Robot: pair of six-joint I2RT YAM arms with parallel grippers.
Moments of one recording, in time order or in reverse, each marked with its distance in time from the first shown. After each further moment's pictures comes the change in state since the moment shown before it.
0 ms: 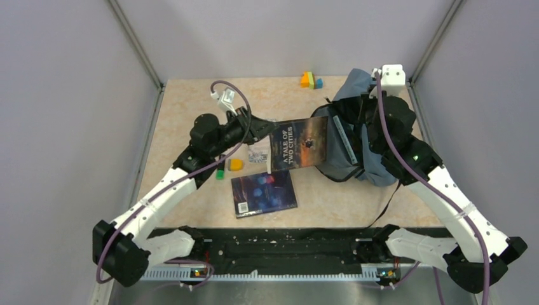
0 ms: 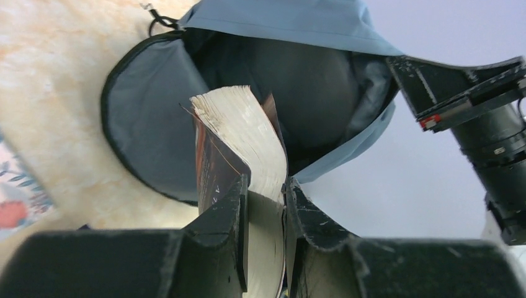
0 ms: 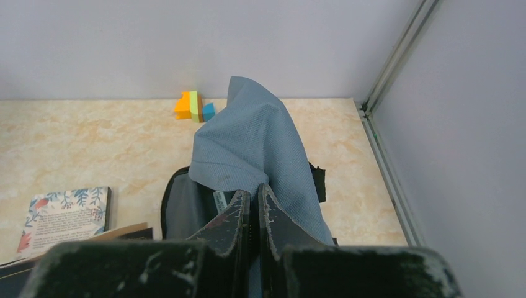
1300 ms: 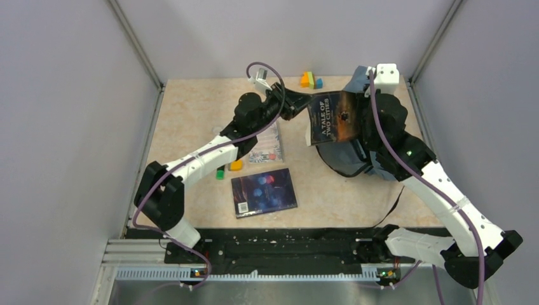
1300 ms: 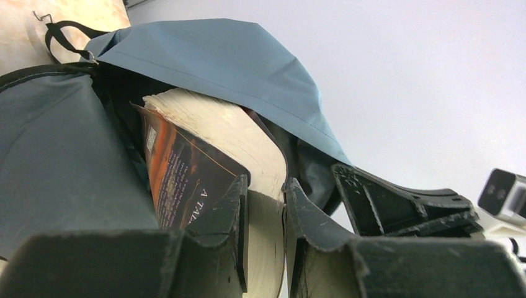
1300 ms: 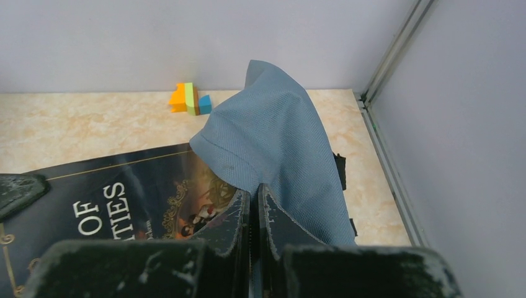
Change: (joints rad) left arm -0.138 0.500 0.313 0.329 -0.123 -0.354; right arm 0.000 0.042 0.007 -0.010 0.018 0.024
